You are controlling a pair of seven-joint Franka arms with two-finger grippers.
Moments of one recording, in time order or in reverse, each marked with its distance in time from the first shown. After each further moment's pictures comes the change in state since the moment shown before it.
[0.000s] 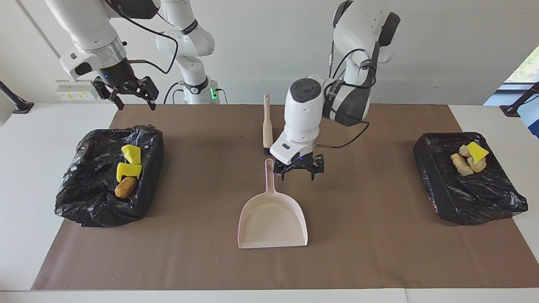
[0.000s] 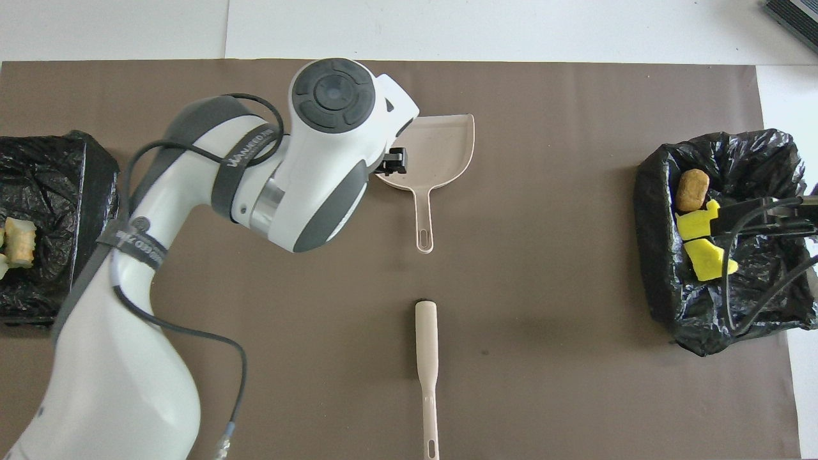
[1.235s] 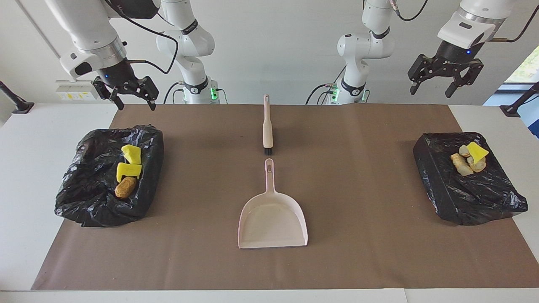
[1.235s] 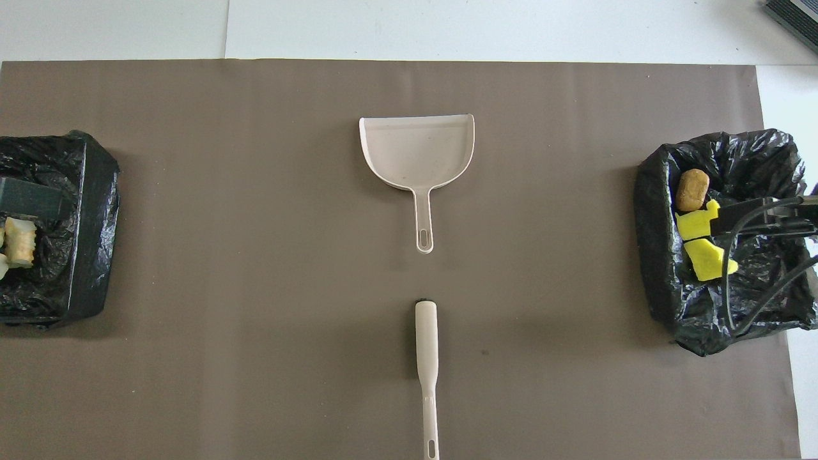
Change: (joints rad) left arm 0.417 -0.473 0.032 -0.059 -0.119 -0.454 0.535; right arm 0.000 0.000 0.000 0.000 0.000 0.000 0.000
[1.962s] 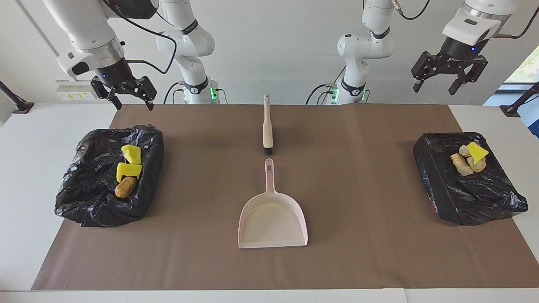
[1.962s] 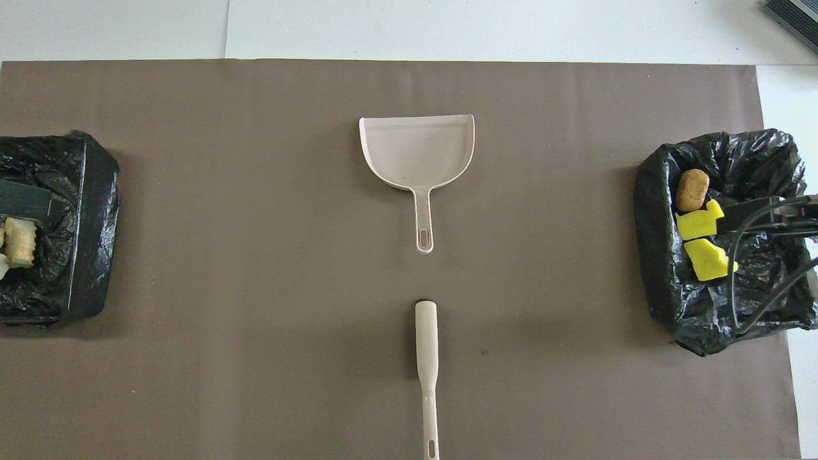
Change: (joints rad) left arm 0.000 -0.001 0.004 0.004 0.000 -0.013 0.001; right arm -0.012 -0.001 -0.001 0.000 -0.016 0.017 0.000
